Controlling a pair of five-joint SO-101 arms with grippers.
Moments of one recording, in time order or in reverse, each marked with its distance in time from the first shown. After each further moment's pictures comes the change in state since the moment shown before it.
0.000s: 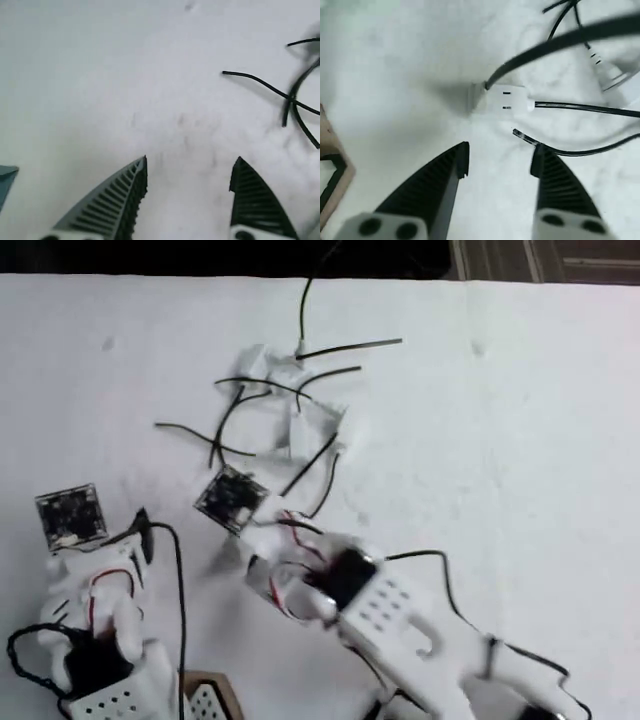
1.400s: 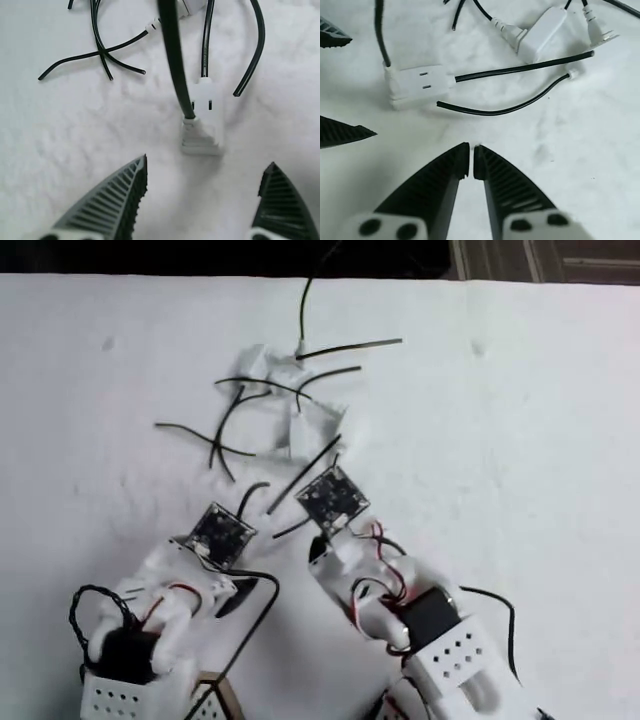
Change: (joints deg) left arm 33.0 -0.6 2.8 10.9 -18.5; right arm 17.5 -24.9 19.7 -2.5 0.1
